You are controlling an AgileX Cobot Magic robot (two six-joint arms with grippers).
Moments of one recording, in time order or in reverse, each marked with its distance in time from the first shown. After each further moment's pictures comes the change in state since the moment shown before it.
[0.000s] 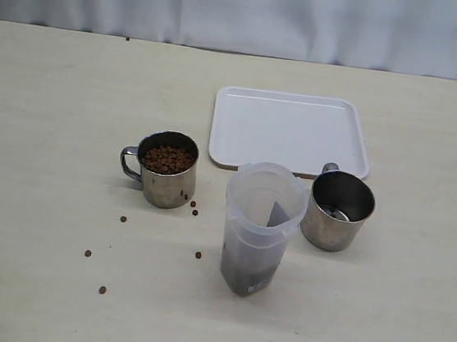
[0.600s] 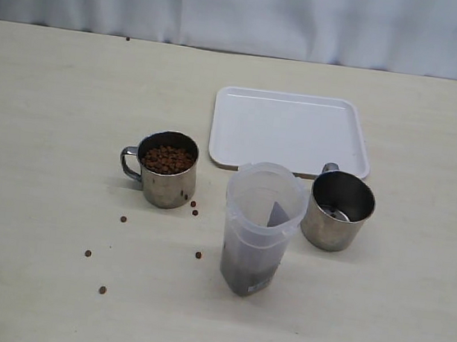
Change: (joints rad) left arm 0.000 0.000 0.000 0.000 0.000 0.000; right arm -0.113 0.000 0.000 -0.044 0.206 -0.084
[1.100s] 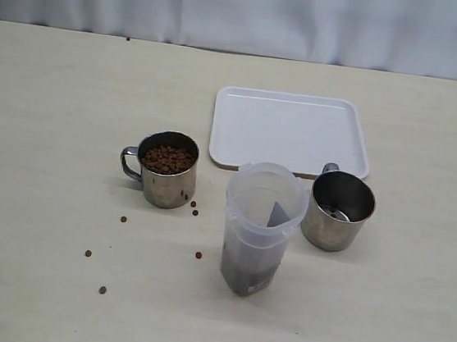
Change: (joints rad) left arm 0.000 0.000 0.000 0.000 0.000 0.000; right arm 0.000 0.000 0.000 -0.007 0.006 0.009
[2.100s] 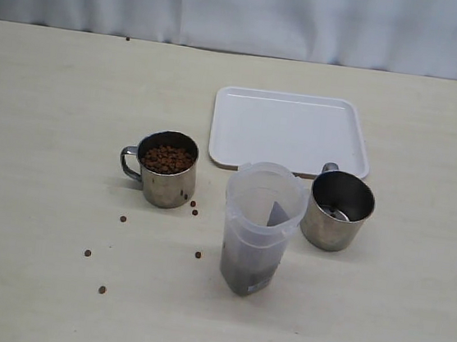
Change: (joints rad) left arm 0.000 0.000 0.000 0.003 -0.334 -0.056; right arm 0.000 0.000 0.000 0.000 0.000 0.002
